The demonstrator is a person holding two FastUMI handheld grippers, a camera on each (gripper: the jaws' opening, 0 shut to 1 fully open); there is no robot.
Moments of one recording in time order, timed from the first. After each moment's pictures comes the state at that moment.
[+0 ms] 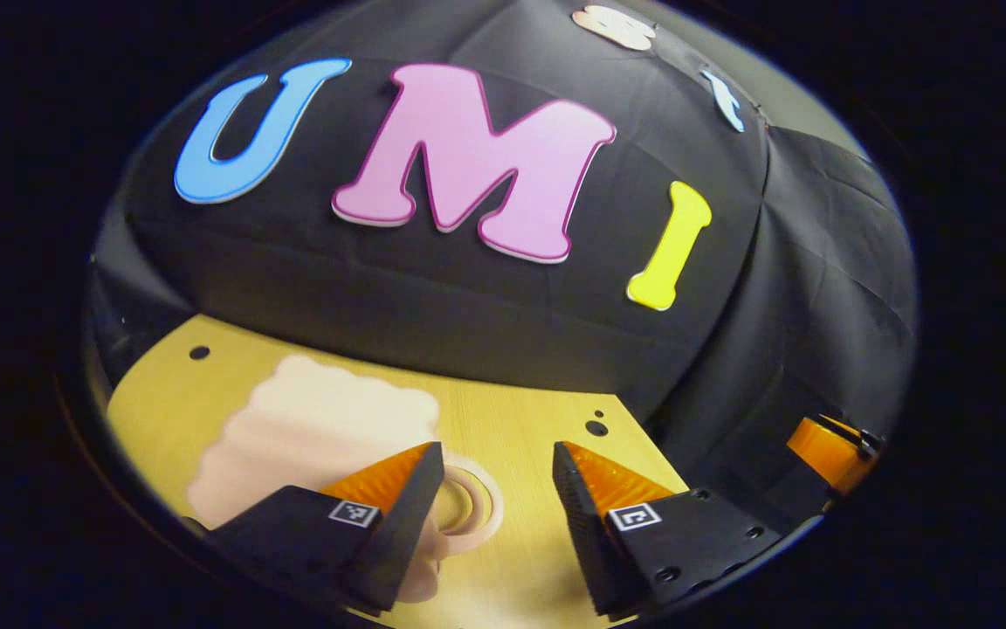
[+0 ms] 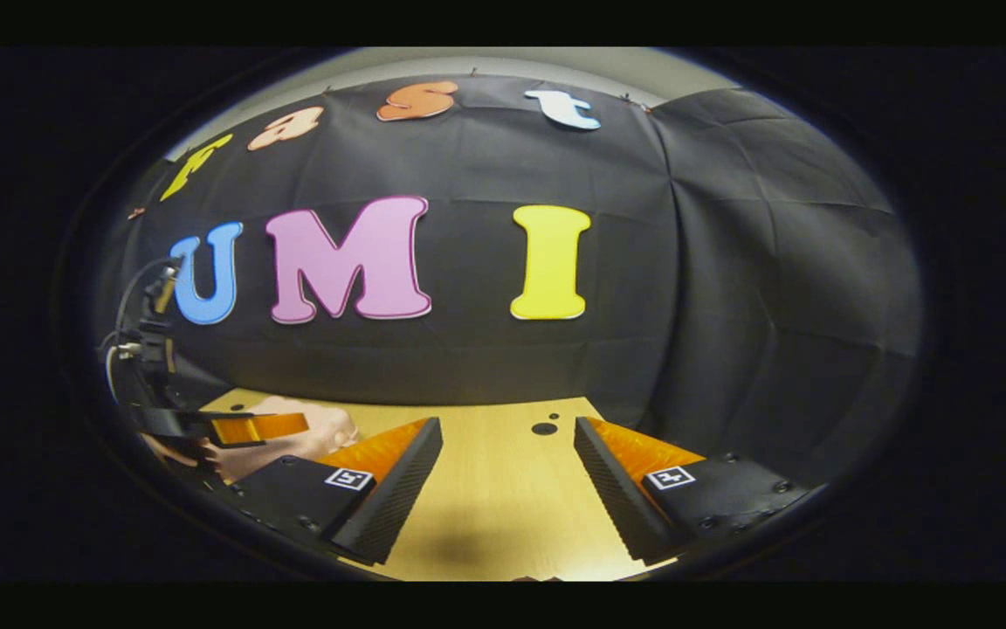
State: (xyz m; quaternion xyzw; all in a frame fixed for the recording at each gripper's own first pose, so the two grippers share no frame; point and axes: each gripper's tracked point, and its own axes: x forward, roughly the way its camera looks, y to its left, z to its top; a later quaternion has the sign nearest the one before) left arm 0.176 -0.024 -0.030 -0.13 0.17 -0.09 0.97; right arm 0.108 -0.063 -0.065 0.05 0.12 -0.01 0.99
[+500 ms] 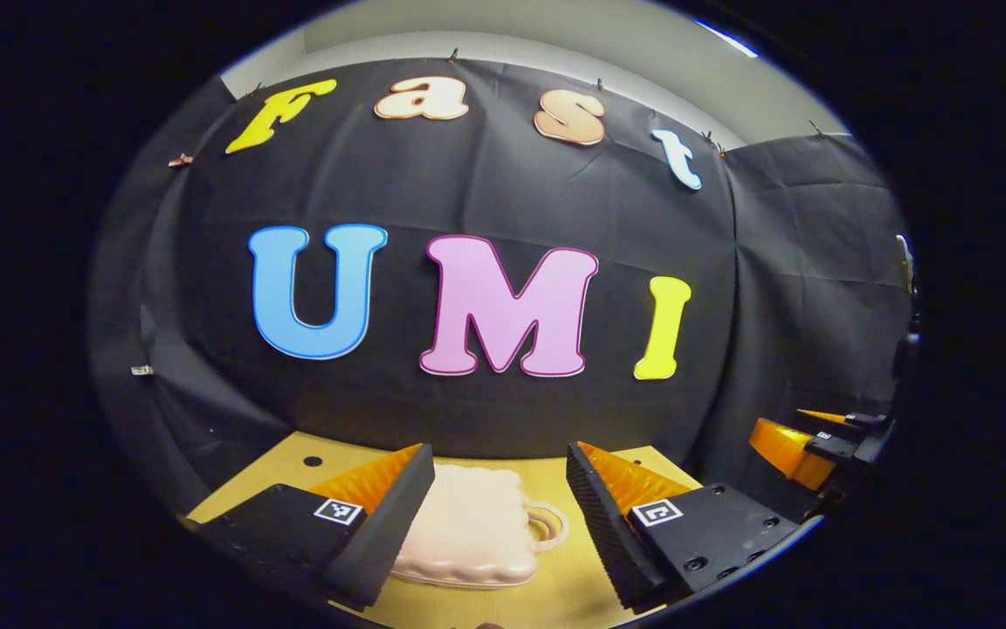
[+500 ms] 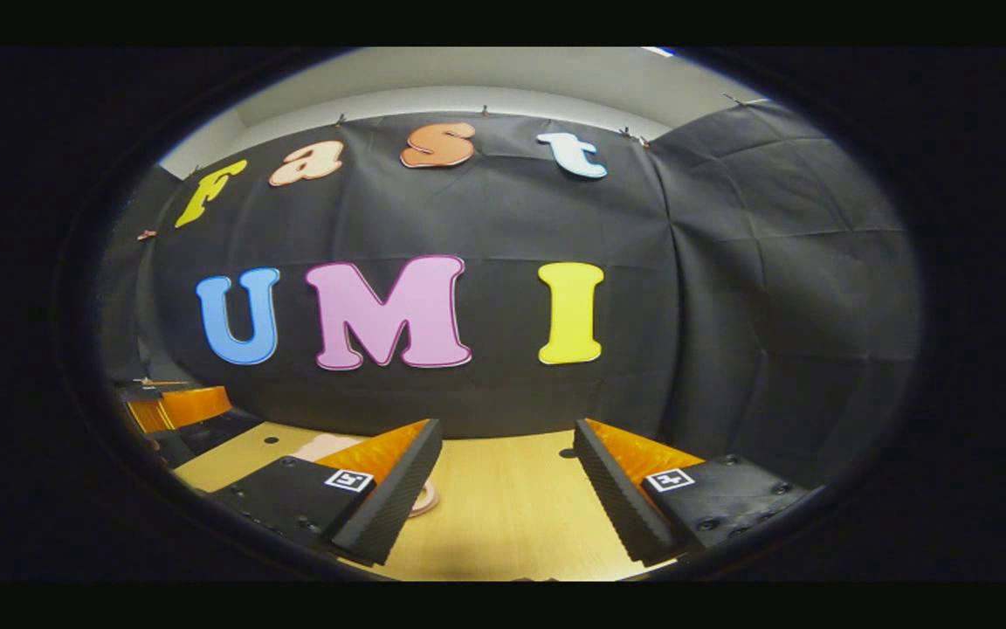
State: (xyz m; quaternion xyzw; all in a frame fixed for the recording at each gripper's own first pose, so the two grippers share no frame) left arm 0.038 0.069 0.105 -0.03 0.03 -0.03 1.00; right arm 0.041 -0.004 0.009 0.06 0.05 0.00 1.00
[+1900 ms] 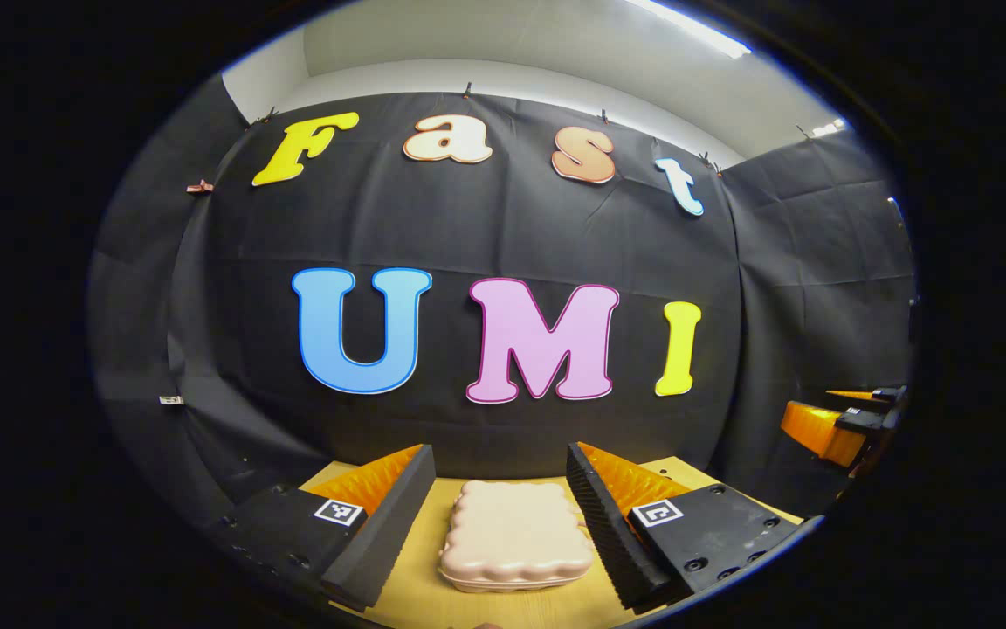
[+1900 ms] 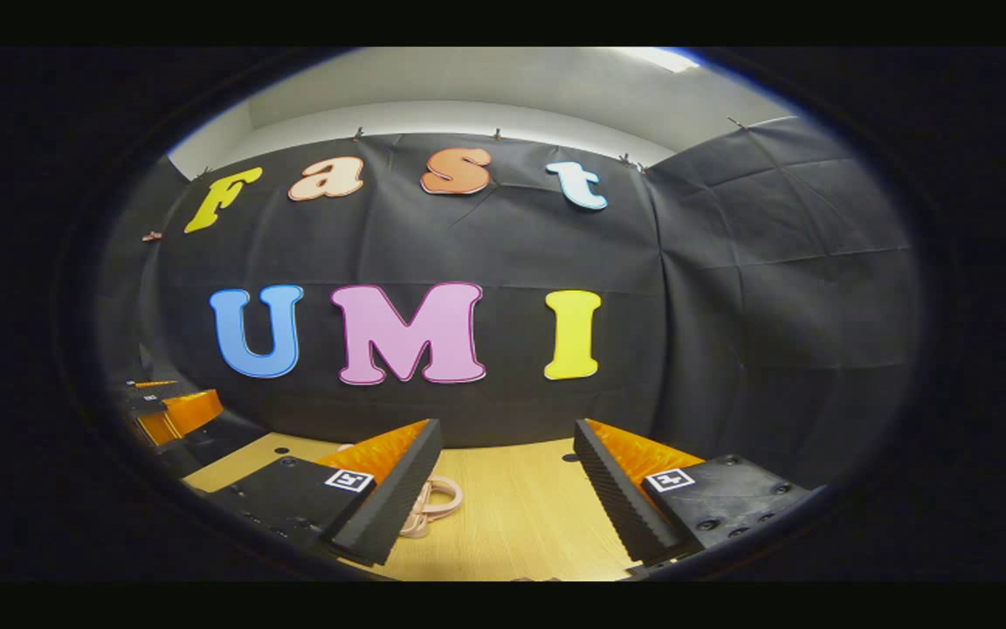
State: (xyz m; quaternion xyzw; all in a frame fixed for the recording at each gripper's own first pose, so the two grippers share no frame) left arm 0.006 0.136 0.113 -0.02 0.00 -0.01 1.00; right arm -0.009 0.036 0.046 0.05 0.02 -0.03 1.00
